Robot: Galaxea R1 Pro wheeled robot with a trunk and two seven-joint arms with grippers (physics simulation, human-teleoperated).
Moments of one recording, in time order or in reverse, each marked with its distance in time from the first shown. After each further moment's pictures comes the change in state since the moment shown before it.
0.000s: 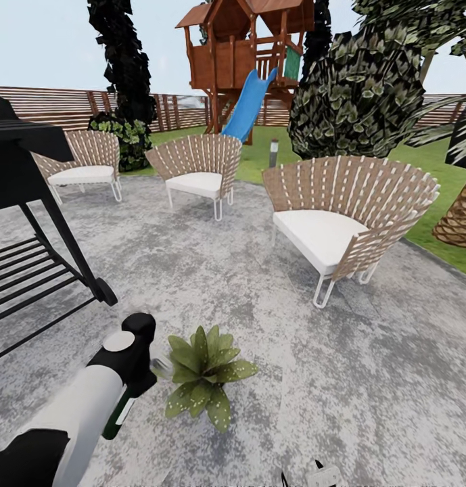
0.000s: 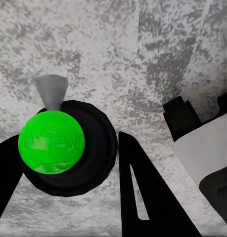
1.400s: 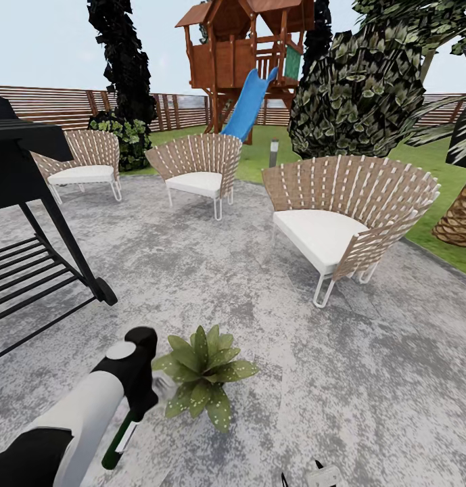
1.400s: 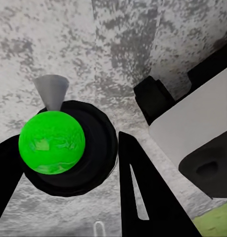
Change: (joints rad) left arm 0.006 -0.002 -0.005 0.138 0.077 -0.077 0.000; right arm 0.000 -0.001 -0.001 0.001 0.001 0.001 0.004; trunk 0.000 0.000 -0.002
